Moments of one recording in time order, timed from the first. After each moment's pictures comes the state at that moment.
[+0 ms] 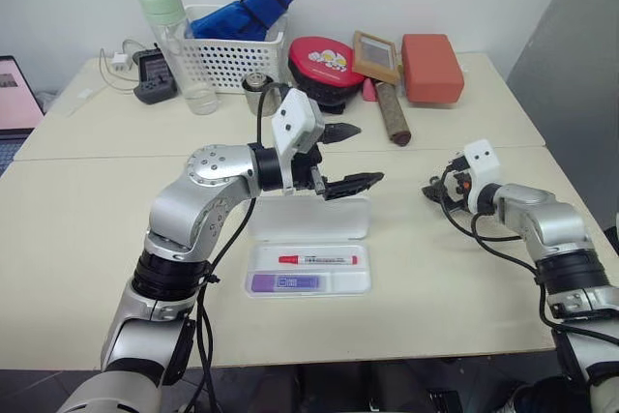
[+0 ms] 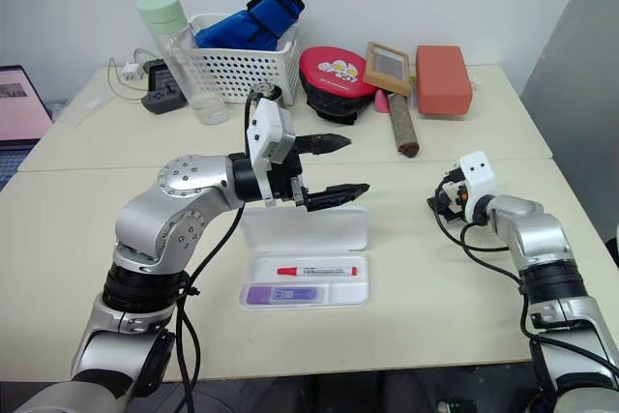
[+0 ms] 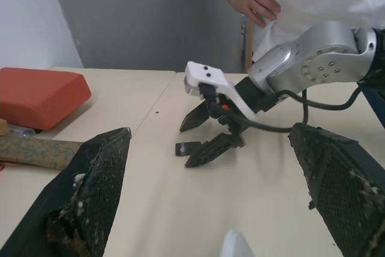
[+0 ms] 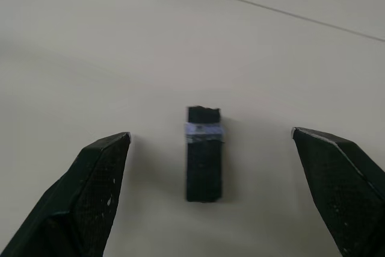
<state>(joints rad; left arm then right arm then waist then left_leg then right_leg) -0.71 0.46 -0.14 -0.23 -0.46 0.60 -0.89 -0.65 -0.62 0.10 0.39 0.28 0.63 0.49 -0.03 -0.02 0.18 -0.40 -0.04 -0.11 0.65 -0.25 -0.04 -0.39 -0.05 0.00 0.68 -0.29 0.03</state>
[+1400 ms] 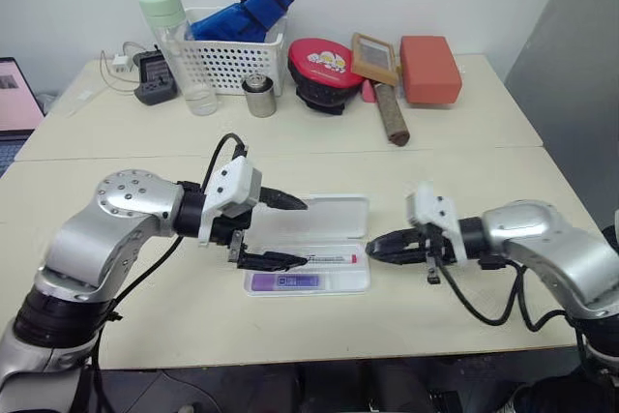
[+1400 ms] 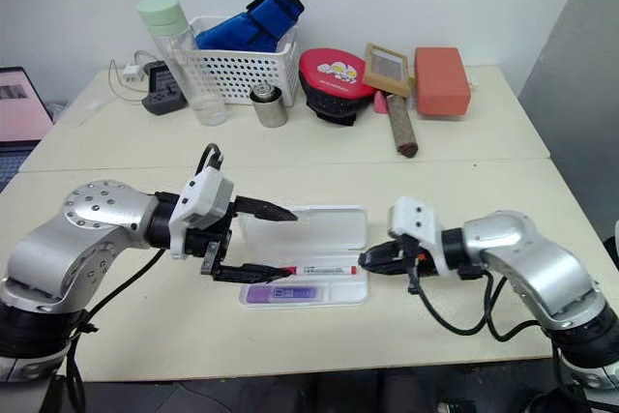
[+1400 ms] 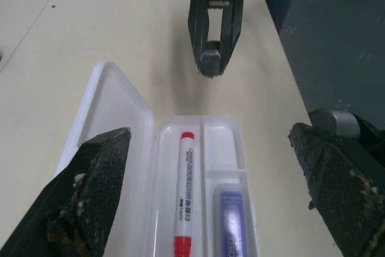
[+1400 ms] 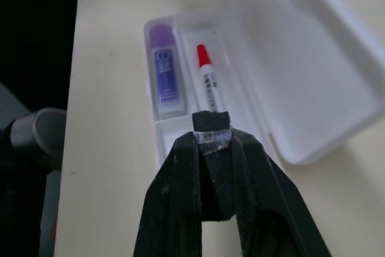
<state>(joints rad) -0.44 0.91 -0.05 -0.39 -0.58 0.58 -1.30 -0.46 -0.82 0.30 -0.47 0.43 0.74 1.03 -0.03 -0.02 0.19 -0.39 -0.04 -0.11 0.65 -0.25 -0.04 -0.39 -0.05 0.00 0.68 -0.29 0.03</state>
